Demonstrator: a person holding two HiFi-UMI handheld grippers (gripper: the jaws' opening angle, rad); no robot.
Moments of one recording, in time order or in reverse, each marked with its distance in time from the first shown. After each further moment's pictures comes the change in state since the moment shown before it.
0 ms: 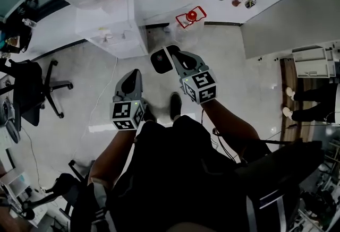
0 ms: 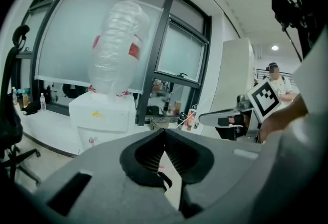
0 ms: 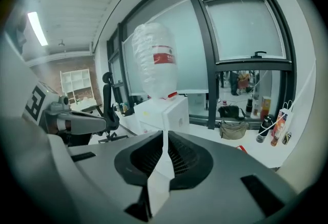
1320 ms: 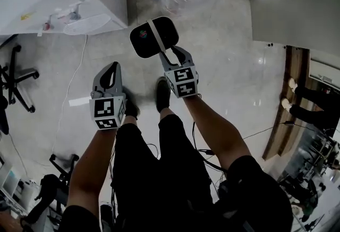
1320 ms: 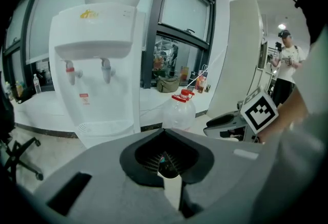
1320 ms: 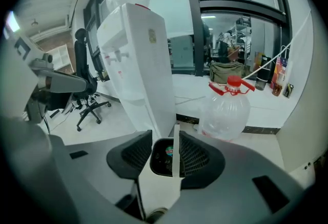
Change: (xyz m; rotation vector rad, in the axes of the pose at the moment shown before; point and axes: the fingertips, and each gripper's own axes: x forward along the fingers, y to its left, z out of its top) left arm 0.158 0.080 -0.266 0.050 0.268 0.041; right arm 0.168 -0.103 -0.348 0.061 0.324 -0.131
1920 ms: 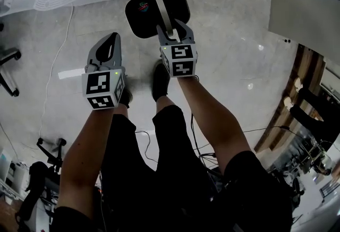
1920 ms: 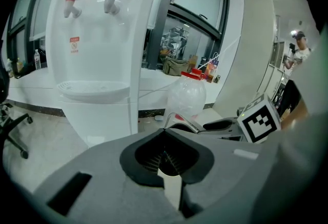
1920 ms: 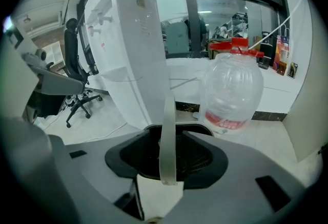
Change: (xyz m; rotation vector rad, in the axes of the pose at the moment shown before) left arm 0.110 0.018 -0.098 -0.100 0.066 0.011; right arm 0.121 -0.020 -0.082 0.019 0.026 -0.032
